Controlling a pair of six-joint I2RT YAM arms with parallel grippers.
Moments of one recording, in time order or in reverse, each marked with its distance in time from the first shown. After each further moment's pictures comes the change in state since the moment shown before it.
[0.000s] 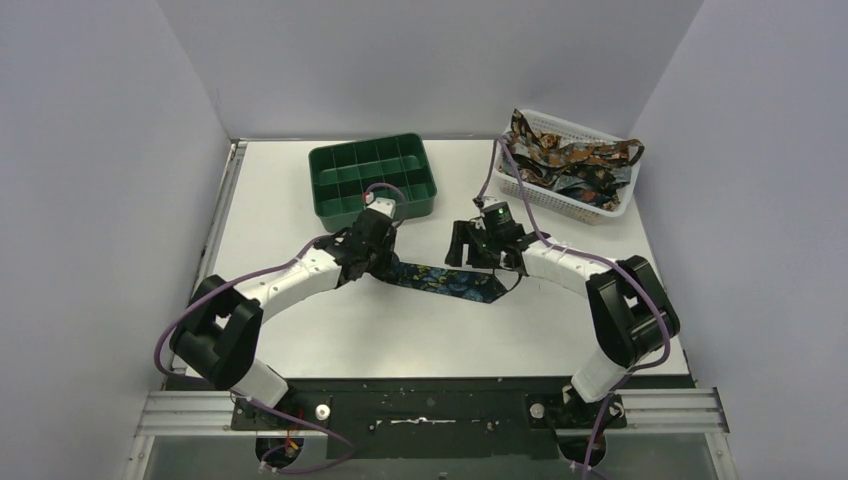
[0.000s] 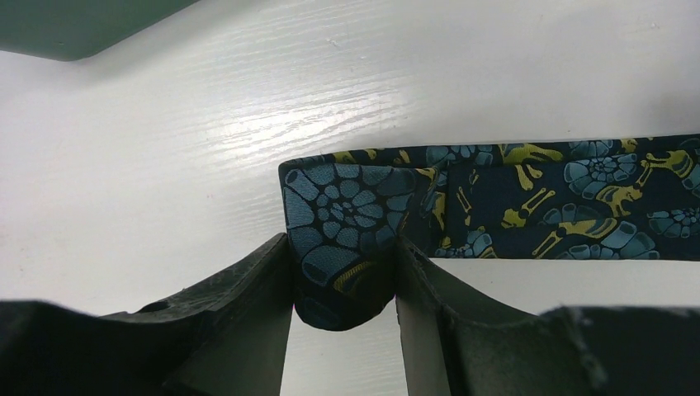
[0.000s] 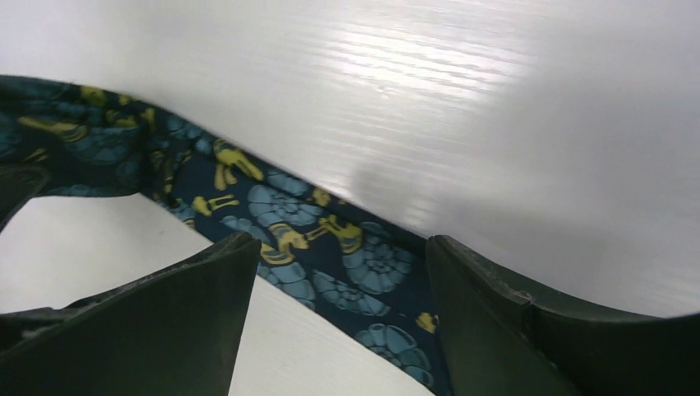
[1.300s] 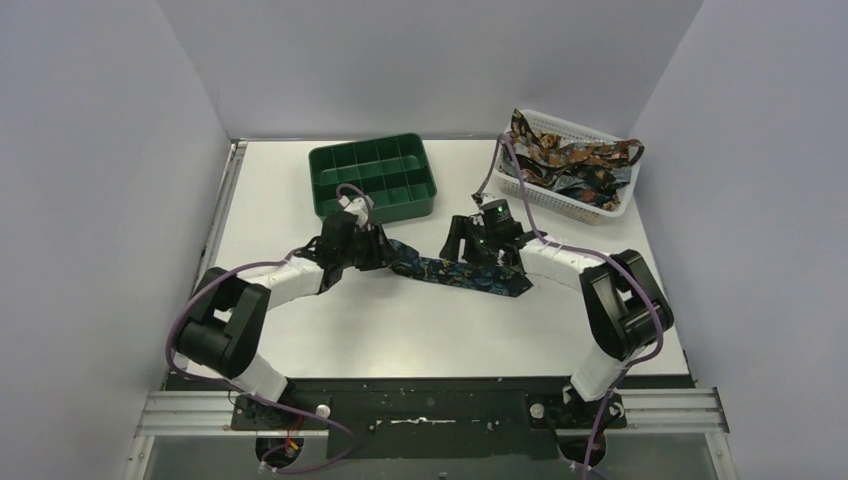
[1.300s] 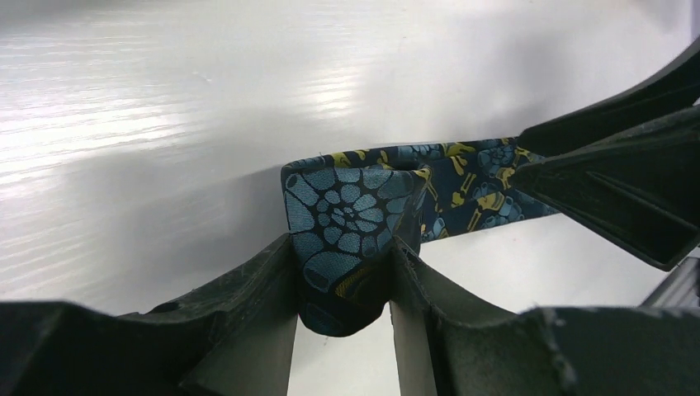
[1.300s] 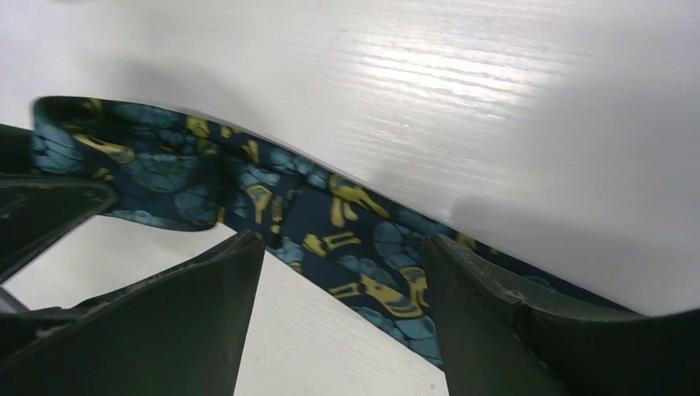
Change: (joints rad) left arm 0.201 0.050 -0.211 0.513 0.547 -0.251; right arm -0.016 0.041 0.010 0.090 -0.045 0.069
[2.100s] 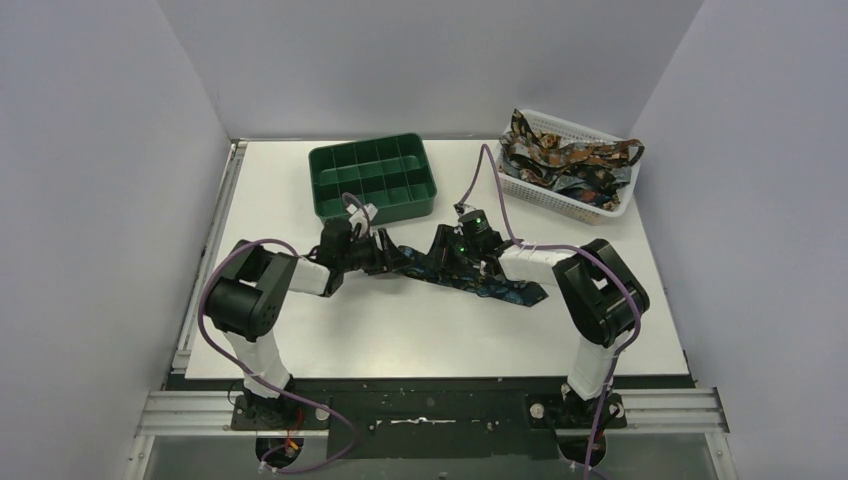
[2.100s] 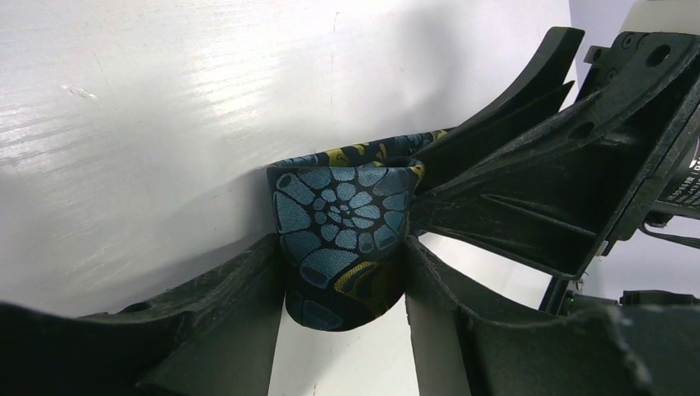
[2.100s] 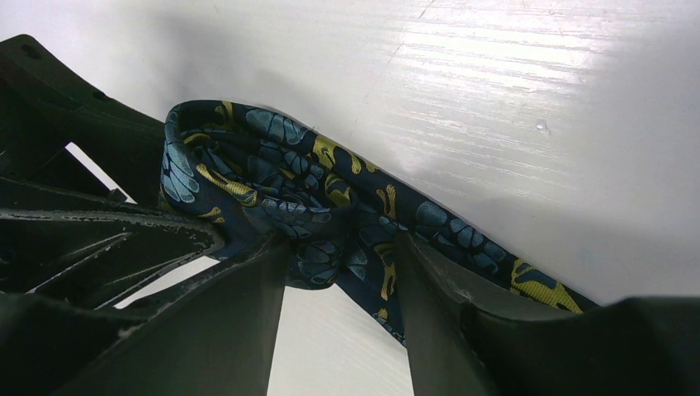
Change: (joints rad) left arm 0.057 0.232 -0.056 0.399 0.302 -0.080; right arm 0.089 0.131 0.000 0.142 -0.010 0.145
